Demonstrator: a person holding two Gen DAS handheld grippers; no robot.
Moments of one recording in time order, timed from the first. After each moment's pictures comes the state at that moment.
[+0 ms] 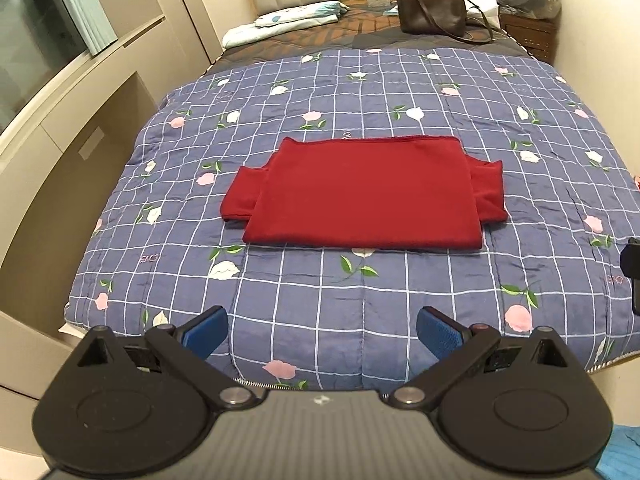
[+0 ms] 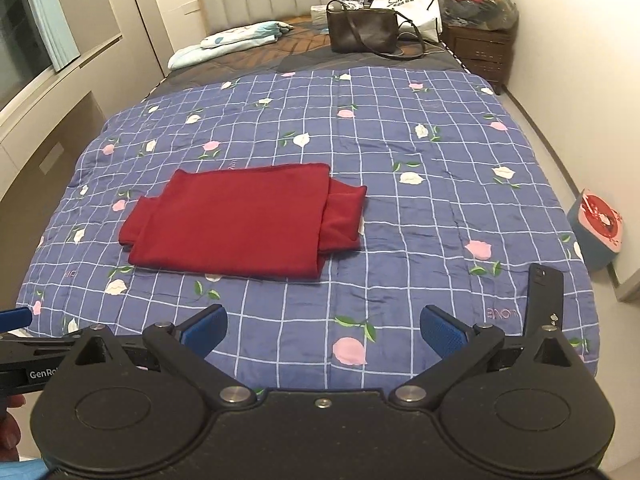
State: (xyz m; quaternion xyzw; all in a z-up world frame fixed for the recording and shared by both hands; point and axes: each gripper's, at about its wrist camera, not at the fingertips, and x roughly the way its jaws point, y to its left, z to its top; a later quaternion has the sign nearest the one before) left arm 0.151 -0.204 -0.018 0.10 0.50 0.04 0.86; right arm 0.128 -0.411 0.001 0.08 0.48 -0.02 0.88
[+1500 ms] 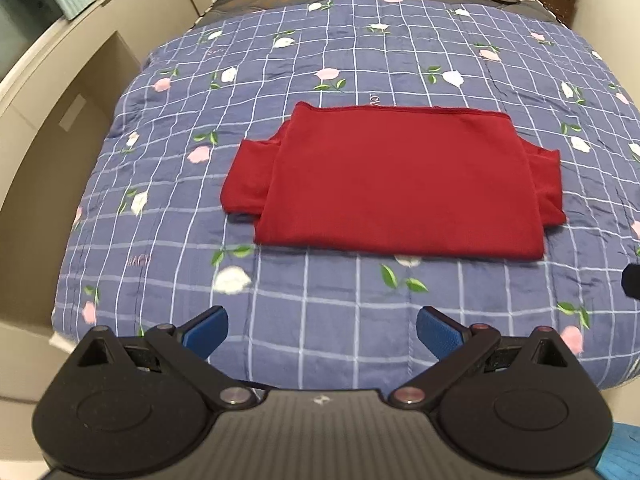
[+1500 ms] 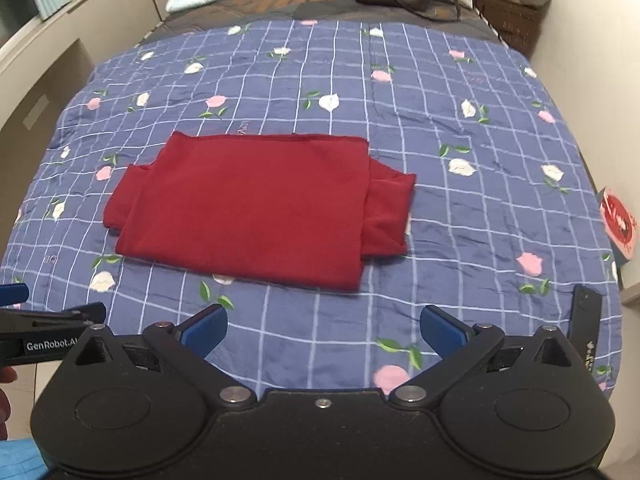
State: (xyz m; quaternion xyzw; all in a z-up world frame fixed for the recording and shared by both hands) left arm 0.280 -0.127 -0.071 0.10 0.57 0.02 0.81; right arm 0.260 -0.336 -0.051 0.04 0.56 -0.02 0.83
